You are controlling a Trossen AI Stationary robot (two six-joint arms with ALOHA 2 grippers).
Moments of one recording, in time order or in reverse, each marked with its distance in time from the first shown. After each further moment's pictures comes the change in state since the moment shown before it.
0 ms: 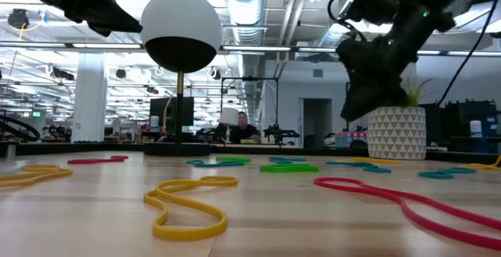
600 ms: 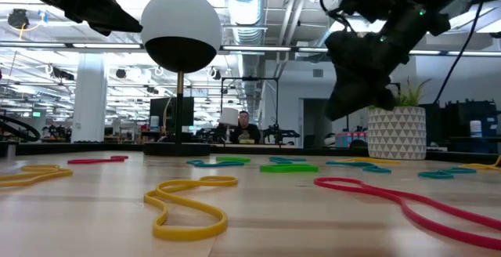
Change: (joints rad) left arm 0.000 0.000 0.000 0.000 0.000 0.012; right arm 0.080 0.125 0.007 0.188 -0.004 0.002
